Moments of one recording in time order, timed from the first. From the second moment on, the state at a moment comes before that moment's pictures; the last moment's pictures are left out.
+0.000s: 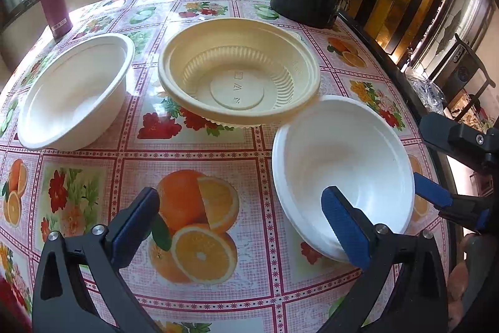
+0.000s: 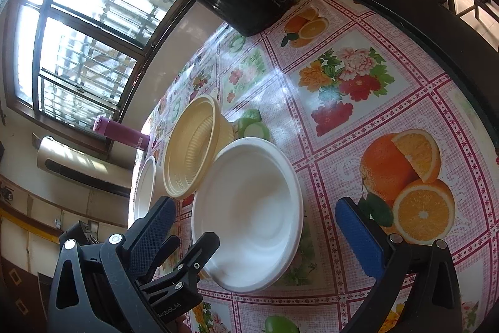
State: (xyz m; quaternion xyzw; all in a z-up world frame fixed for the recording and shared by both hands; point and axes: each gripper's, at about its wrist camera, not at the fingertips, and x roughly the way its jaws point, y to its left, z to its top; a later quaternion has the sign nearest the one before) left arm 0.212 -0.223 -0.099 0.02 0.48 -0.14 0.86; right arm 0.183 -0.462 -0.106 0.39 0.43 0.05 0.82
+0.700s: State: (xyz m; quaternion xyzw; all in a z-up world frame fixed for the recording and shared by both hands) left arm 0.201 -0.232 -0.096 0.04 0.49 -0.13 0.86; right arm 0.180 -0.466 -0.103 0.40 0.42 0.05 0.82
